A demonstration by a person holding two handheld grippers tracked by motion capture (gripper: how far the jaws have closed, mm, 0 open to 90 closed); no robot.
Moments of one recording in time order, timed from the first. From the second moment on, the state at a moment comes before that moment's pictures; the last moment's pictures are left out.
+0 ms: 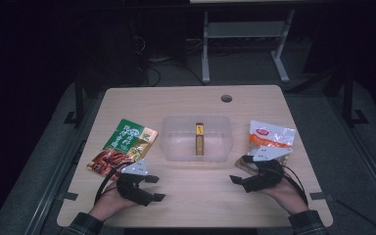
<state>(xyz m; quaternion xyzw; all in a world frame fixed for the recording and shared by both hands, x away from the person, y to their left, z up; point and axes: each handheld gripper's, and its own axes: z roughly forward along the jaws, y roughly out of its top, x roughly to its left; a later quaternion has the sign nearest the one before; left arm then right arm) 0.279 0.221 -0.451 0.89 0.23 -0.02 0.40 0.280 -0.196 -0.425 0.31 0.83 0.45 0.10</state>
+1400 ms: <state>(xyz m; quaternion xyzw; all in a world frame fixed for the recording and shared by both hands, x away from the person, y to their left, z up) 0.313 0.298 -0.414 0.84 0.37 0.10 0.37 0.258 -0.199 -0.457 0.33 0.85 0.40 0.08</state>
